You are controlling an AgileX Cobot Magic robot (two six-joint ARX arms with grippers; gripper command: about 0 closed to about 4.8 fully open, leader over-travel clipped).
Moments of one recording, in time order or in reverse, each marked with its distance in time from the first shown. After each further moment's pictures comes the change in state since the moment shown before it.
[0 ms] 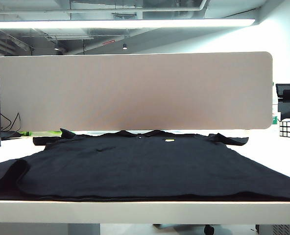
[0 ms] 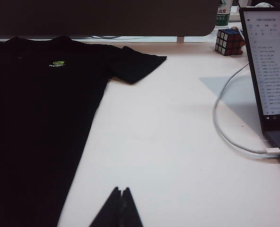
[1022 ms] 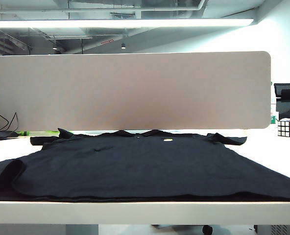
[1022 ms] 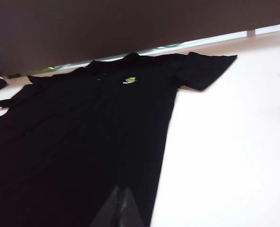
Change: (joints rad) left arm 0.000 0.083 0.033 0.198 0.017 -0.444; right arm 0.000 0.063 0.079 0.018 -0.246 0.224
